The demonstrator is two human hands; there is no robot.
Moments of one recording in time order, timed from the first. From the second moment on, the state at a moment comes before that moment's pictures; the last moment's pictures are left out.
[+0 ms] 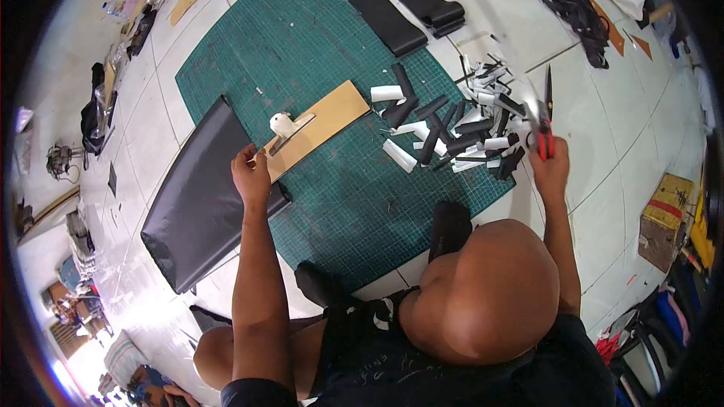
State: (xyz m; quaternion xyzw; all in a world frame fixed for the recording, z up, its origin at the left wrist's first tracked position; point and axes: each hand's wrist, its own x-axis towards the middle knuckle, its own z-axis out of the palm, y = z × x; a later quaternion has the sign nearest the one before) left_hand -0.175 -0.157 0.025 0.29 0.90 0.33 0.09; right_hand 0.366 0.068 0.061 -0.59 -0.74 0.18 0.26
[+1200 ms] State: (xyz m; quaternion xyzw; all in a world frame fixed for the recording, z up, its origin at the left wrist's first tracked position) left_hand 0.125 -0.041 0.007 0.35 0.87 0.21 0.27; right_hand 0.378 -0.006 -0.007 -0.68 -0.52 0.34 0.39
